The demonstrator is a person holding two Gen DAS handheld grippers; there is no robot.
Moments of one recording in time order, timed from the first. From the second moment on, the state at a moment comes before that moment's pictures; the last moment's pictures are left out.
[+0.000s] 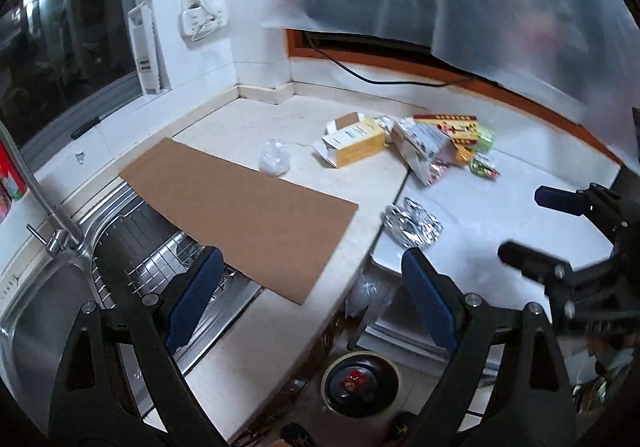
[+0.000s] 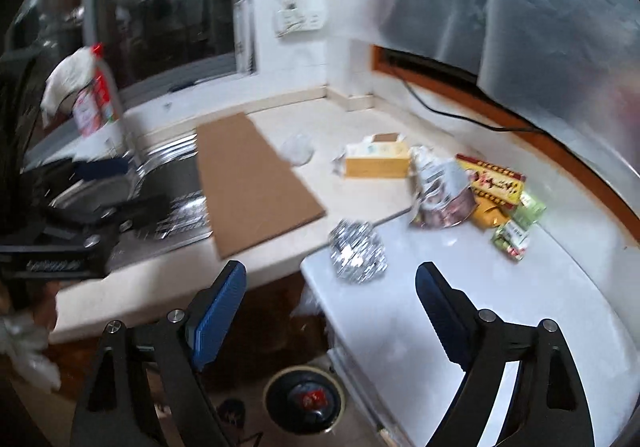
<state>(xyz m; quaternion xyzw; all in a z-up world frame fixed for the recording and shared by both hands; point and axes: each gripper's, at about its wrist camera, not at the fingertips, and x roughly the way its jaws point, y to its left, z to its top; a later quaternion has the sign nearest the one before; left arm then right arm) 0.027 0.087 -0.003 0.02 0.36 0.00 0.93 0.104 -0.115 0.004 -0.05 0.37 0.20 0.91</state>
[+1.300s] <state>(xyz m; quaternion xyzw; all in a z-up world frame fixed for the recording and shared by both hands) 0.299 0.180 -0.087 -0.03 0.47 -0.05 0.88 0.277 -0.070 -0.164 -0.05 0.51 0.17 0.84</state>
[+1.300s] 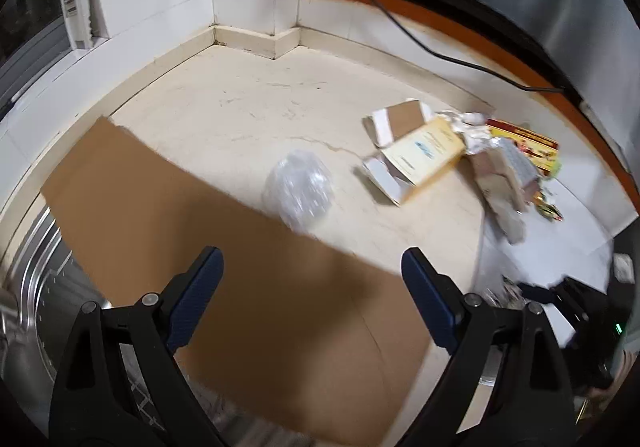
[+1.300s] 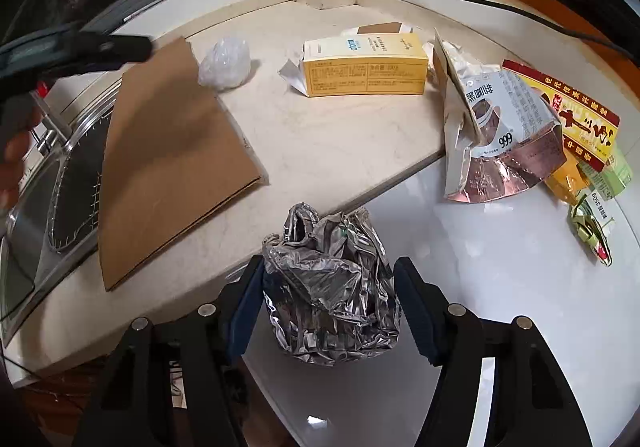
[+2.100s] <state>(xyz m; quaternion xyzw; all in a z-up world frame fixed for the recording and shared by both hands) 0.395 0.152 -0.152 -0.04 0.53 -0.06 0.85 0.270 -0.118 -0.146 0.02 0.50 0.10 0.86</state>
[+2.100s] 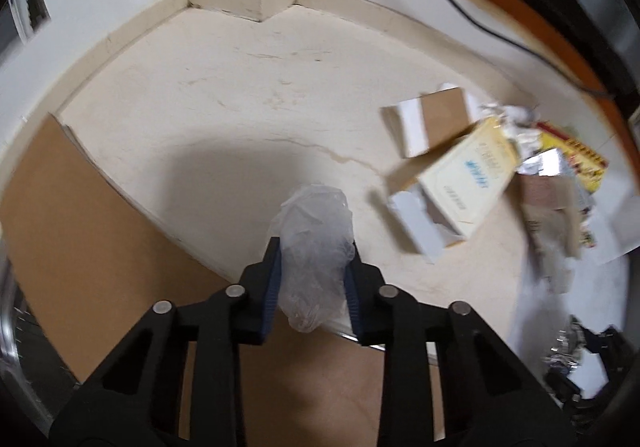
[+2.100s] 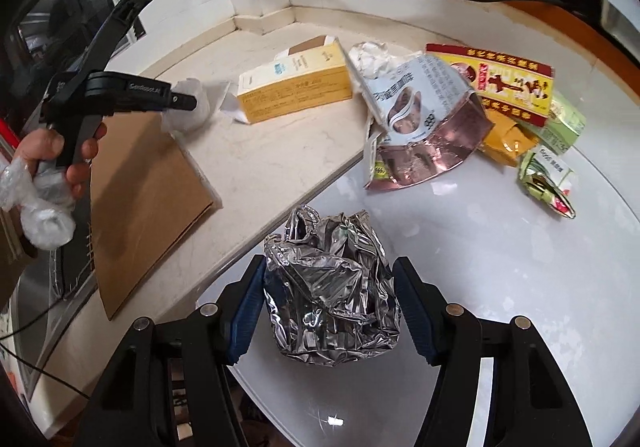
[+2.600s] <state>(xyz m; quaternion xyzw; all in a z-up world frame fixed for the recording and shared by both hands) 0.308 0.109 -0.098 -0.01 0.48 -0.12 0.87 0.251 -0.135 -0.116 0.07 0.47 0.07 0.88</state>
